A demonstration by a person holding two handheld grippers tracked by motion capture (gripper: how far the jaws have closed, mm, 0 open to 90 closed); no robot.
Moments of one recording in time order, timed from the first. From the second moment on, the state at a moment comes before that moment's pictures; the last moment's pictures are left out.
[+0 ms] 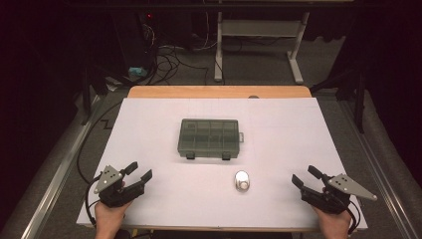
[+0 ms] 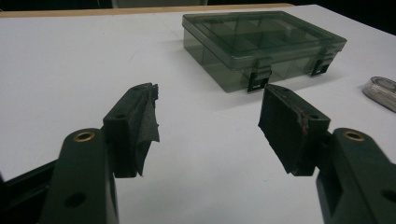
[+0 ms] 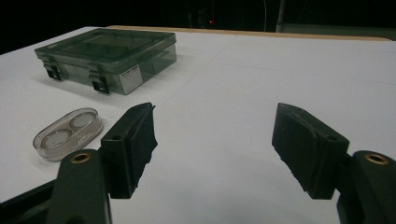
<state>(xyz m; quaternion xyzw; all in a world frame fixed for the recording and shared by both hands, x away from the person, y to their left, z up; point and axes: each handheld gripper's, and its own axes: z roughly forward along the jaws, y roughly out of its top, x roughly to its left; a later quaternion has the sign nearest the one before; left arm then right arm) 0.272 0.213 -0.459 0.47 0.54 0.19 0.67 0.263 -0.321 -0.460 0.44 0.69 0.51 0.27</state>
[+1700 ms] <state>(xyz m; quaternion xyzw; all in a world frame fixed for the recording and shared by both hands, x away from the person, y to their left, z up) 0.289 0.175 -0.462 0.50 0.52 0.16 0.67 0.290 -0.264 -0.457 0.39 0.71 0.53 0.25</state>
